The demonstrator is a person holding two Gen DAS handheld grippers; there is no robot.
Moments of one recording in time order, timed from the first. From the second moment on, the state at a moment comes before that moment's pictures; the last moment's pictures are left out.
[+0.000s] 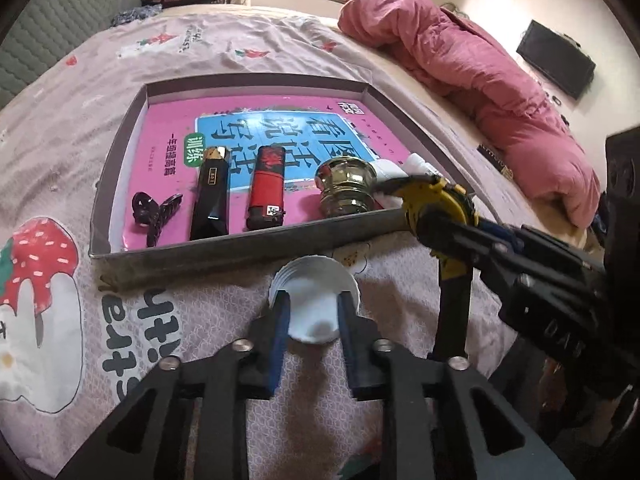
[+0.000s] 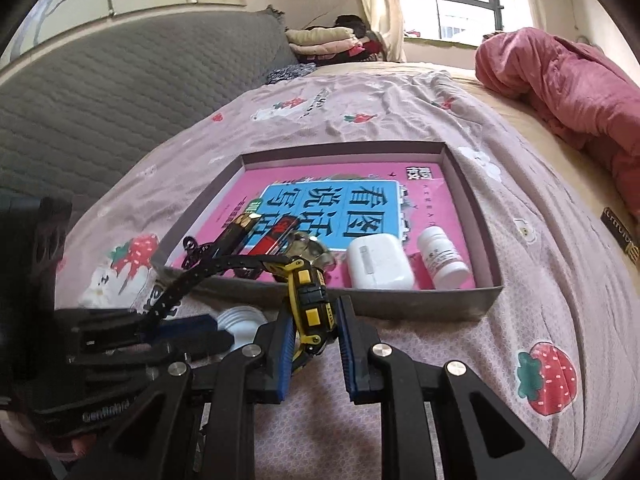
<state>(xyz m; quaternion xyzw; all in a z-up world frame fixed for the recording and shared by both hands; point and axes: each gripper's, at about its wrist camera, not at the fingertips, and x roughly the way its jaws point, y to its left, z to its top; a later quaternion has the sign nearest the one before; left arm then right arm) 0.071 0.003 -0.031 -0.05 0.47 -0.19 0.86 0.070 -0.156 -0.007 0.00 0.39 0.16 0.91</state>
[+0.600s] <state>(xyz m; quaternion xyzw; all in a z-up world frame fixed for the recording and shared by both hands) 0.083 -0.008 -0.044 -0.03 0.47 -0.17 0.86 0.069 -0.166 -0.003 0.02 0.39 0.16 0.91</state>
